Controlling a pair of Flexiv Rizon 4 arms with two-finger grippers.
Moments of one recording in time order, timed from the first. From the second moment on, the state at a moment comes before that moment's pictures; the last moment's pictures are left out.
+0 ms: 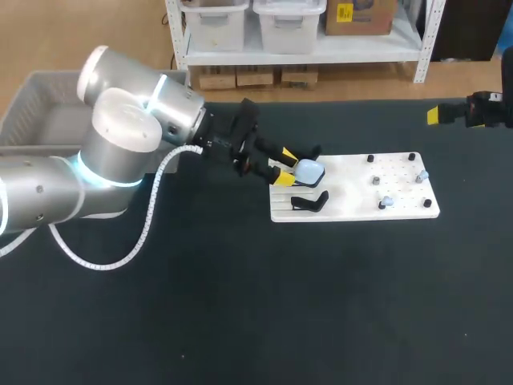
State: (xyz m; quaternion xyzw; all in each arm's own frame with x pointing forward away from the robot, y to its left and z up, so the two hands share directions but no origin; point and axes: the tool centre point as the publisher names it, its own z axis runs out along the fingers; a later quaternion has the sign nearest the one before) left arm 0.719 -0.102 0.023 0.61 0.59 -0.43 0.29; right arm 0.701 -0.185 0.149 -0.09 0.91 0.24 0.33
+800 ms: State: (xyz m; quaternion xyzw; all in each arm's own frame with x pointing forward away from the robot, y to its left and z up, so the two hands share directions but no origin) left arm 0.713 -0.107 0.023 0.62 0.59 -0.43 0.28; right arm 0.701 -0.185 0.149 -0.09 0.91 0.24 0.33
